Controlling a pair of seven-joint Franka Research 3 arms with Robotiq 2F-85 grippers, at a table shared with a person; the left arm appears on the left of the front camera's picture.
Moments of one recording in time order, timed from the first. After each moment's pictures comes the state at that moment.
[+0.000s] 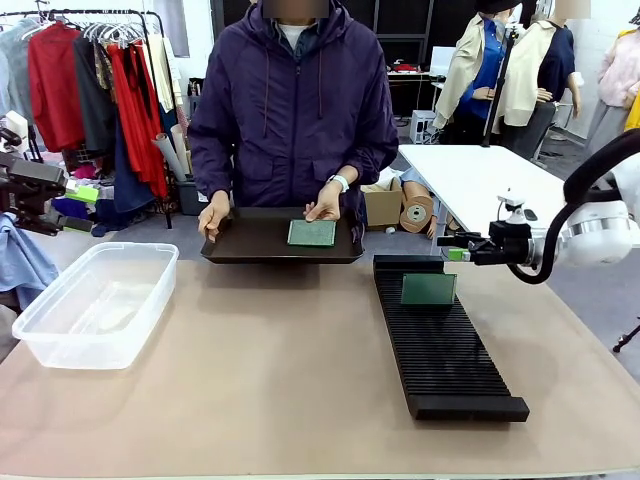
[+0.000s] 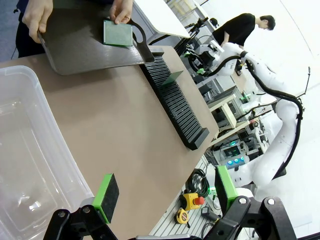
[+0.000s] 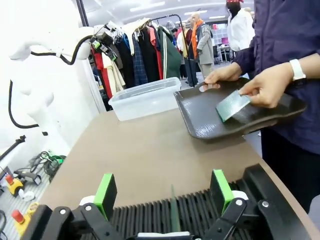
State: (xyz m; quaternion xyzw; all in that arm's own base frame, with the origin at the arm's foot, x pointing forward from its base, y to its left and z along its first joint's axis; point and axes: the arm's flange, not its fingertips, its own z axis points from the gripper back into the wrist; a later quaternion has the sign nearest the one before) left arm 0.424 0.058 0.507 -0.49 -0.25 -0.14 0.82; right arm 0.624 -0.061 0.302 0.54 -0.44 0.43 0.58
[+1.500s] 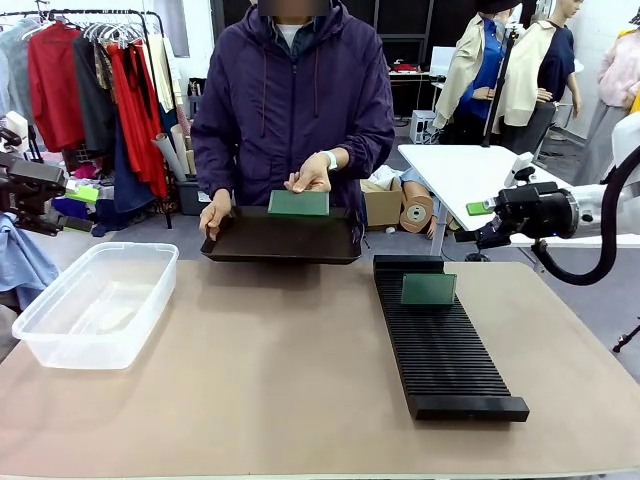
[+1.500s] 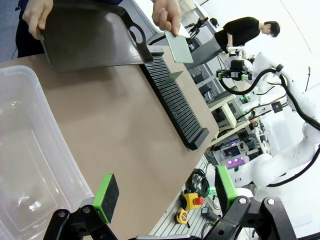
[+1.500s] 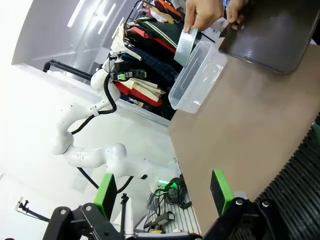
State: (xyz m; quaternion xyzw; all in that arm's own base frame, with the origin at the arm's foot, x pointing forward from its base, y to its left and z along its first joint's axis) left arm 0.424 0.058 0.506 -0.49 -0.25 -0.14 0.82; right arm 0.500 -0.031 0.428 0.65 -0.16 0.19 0.72
